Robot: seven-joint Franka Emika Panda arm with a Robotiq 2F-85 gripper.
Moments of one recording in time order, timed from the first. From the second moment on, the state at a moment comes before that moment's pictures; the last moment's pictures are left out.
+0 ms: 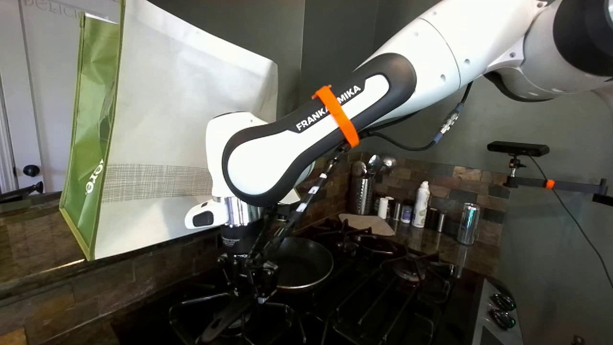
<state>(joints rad) 0.16 0.36 0.25 -1.87 -0.12 2.08 -1.30</state>
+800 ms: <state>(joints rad) 0.14 0.34 0.23 -1.89 -0.11 2.10 -1.30</state>
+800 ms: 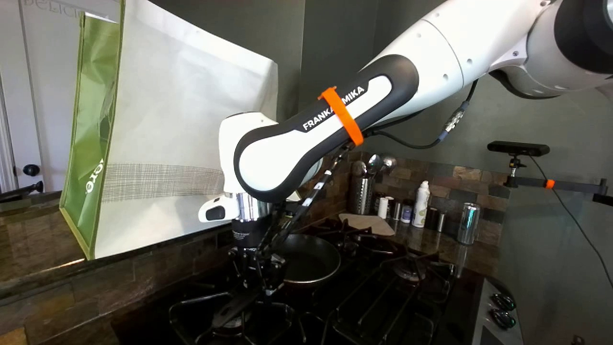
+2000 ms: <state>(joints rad) 0.07 0.28 0.18 -1.97 -0.08 2.10 -1.30</state>
